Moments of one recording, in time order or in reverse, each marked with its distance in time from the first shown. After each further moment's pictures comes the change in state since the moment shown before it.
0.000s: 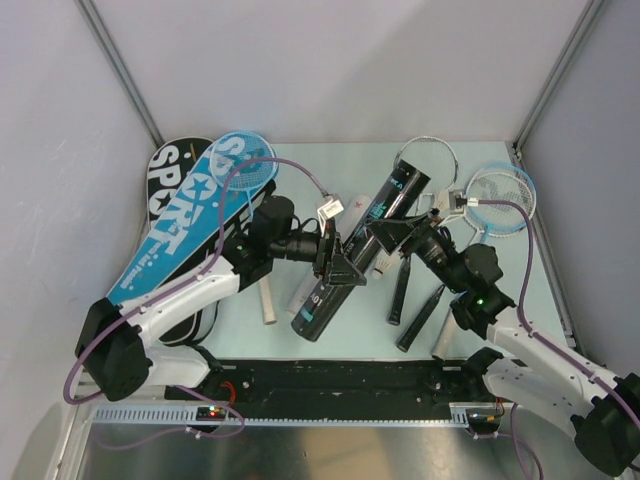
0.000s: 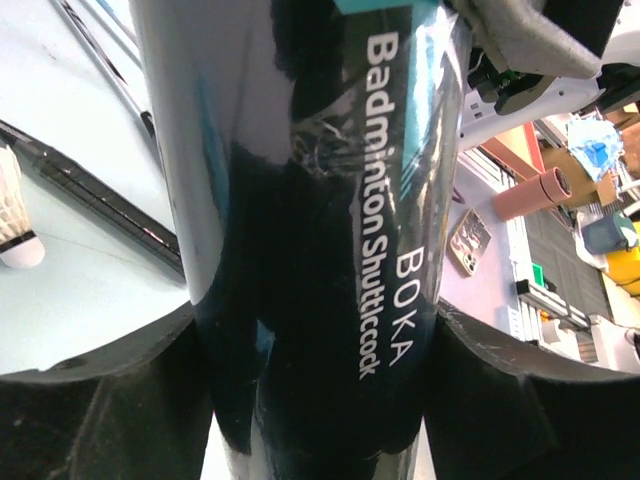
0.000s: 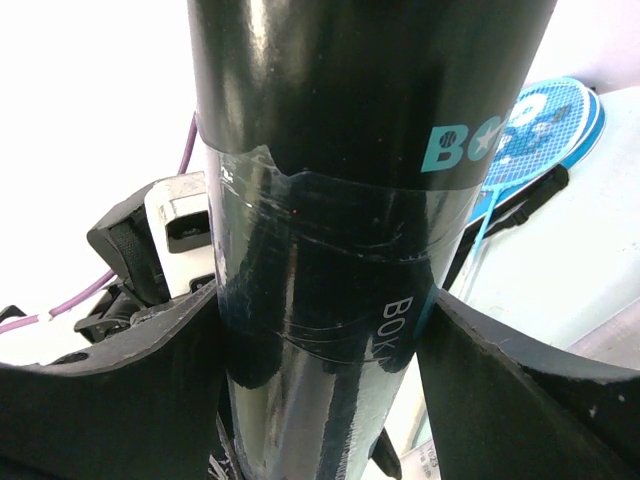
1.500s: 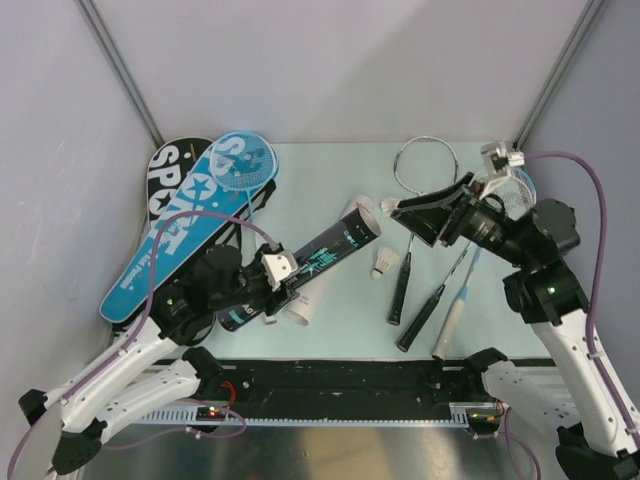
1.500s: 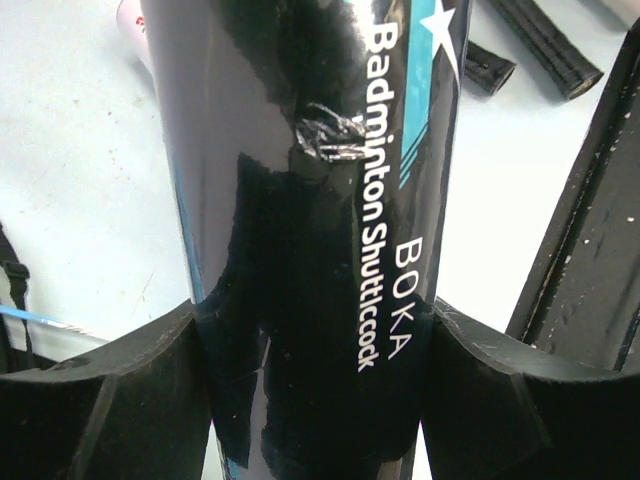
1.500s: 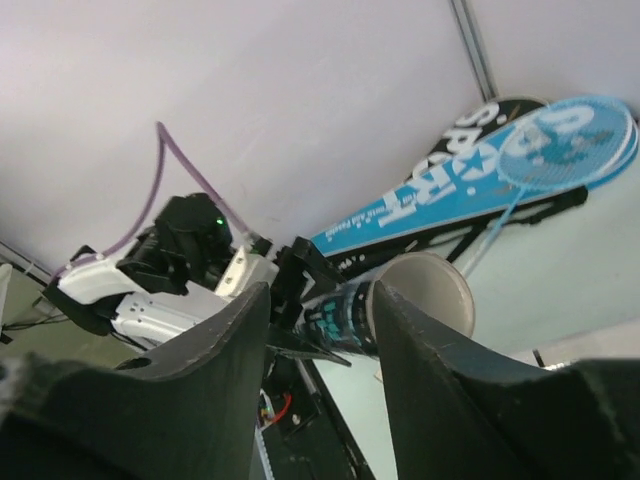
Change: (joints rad) left arm -0.009 -0.566 -0.199 -0.540 -0.589 0.745; right arm -0.236 -0.054 0.582 -0.688 -0.497 -0.224
